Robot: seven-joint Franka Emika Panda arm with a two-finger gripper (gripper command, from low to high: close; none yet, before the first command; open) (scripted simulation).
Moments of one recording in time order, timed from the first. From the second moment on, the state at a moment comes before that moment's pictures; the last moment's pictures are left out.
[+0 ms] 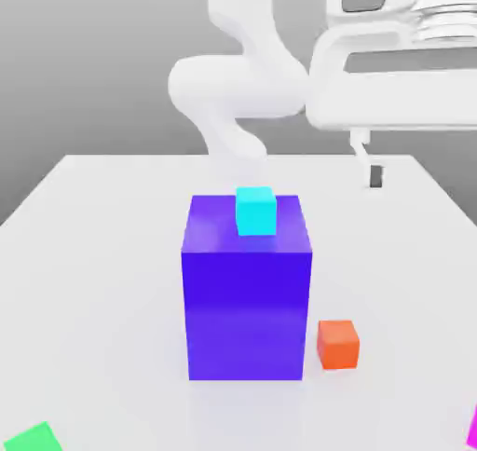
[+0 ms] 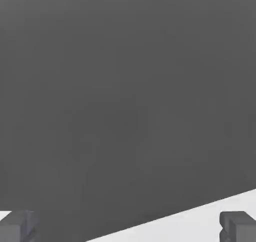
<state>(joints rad) -0.05 -0.05 0.39 -2.20 -0.18 2.45 1.58</state>
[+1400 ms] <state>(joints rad) -0.19 0.40 0.23 -2.15 -0.17 2.52 1.80</state>
